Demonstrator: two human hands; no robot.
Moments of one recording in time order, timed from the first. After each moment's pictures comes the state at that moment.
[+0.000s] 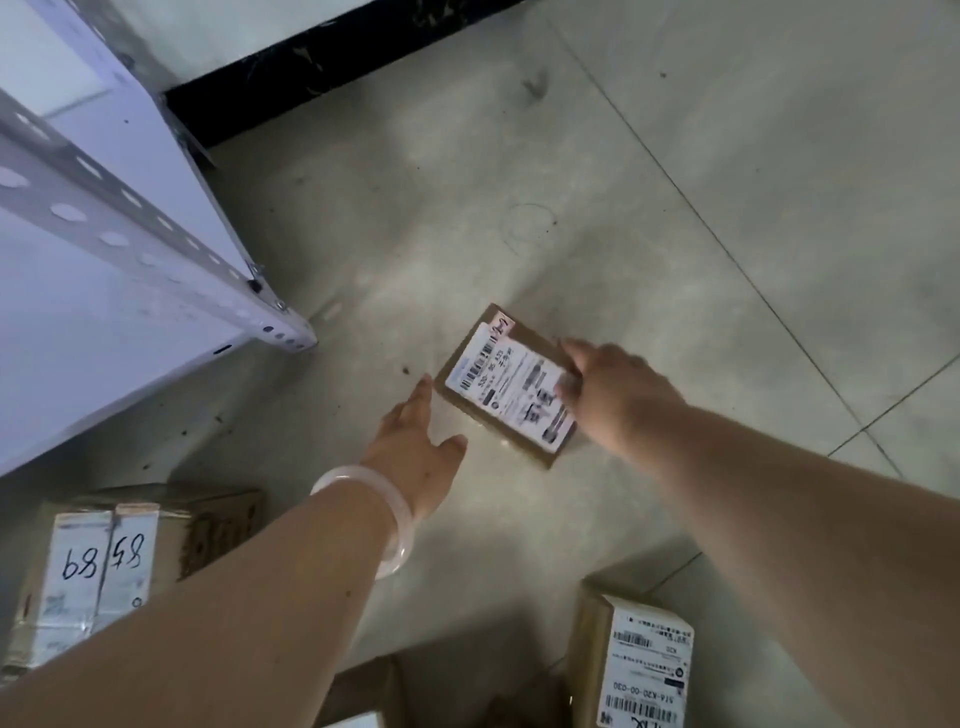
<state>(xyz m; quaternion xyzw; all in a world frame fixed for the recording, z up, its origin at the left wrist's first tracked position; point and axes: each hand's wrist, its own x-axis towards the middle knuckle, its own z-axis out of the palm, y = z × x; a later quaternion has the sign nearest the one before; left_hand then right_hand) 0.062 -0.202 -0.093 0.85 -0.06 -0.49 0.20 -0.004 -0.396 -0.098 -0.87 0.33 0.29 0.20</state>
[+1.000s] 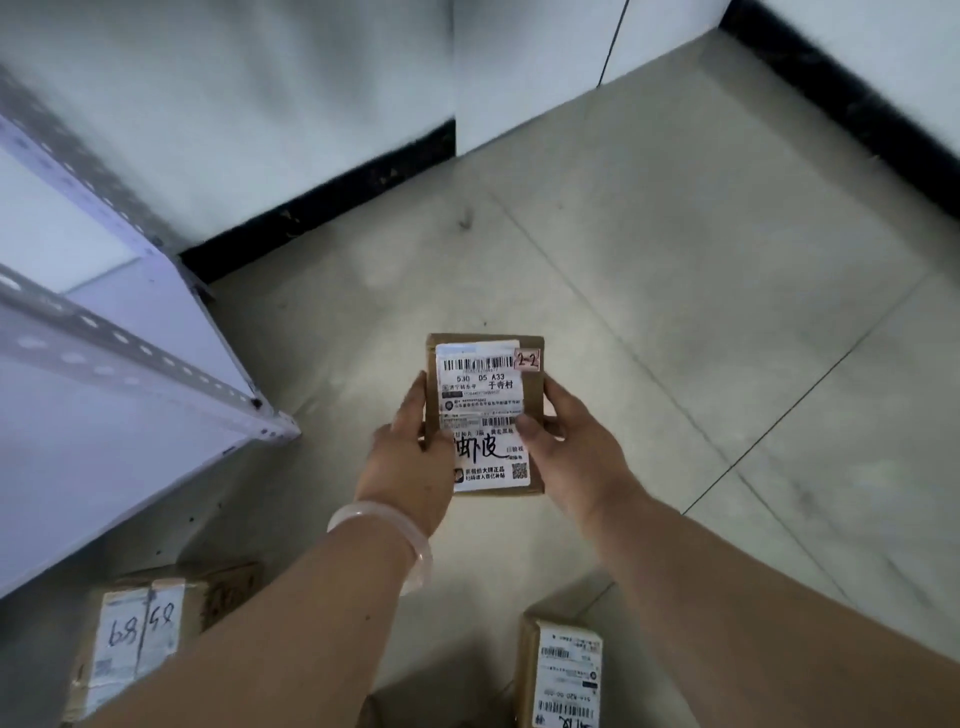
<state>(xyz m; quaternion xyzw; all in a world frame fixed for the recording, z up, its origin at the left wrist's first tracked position) 0.055 -0.265 0.046 0.83 -0.05 -0.38 0.40 -0.033 -0.389 0.044 -0.69 0.48 0.04 0.55</state>
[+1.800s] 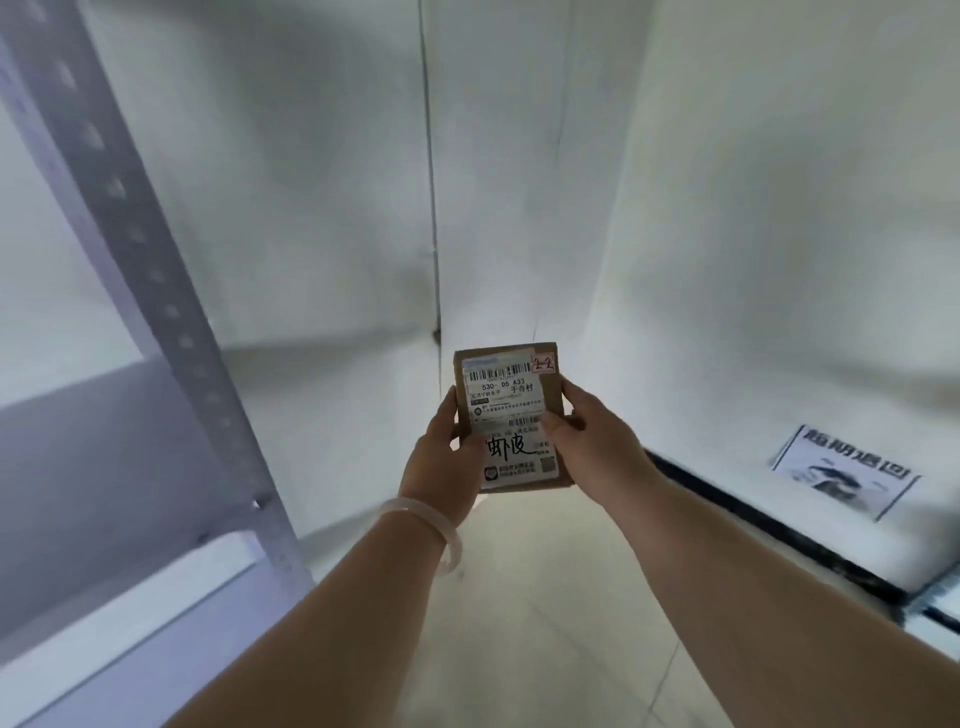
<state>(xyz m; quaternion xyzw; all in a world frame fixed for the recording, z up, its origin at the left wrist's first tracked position) 0.093 -0.237 0.759 0.73 -0.30 -0.22 0.57 -0.013 -0.357 0.770 -0.78 0.38 -0.24 0.43</state>
